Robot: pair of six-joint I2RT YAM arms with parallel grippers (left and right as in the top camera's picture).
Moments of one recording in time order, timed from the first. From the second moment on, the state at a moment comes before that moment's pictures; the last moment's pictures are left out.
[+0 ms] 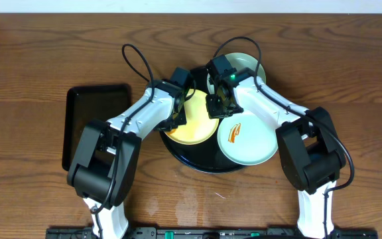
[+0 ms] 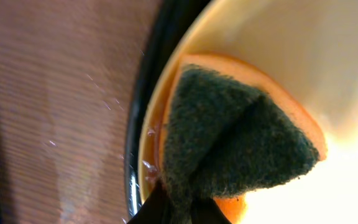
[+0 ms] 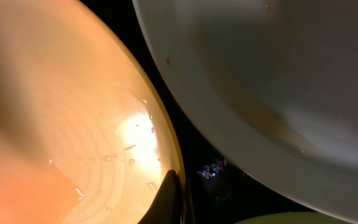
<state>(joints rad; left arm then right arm) -0.42 1.94 1.27 -0.84 -0.18 -0.61 0.51 2.13 1.53 -0.80 -0.10 0.36</state>
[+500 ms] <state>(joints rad) -0.41 1.91 1.27 -0.56 0.13 -0.58 0.51 2.13 1.53 -0.80 -0.08 0.36</state>
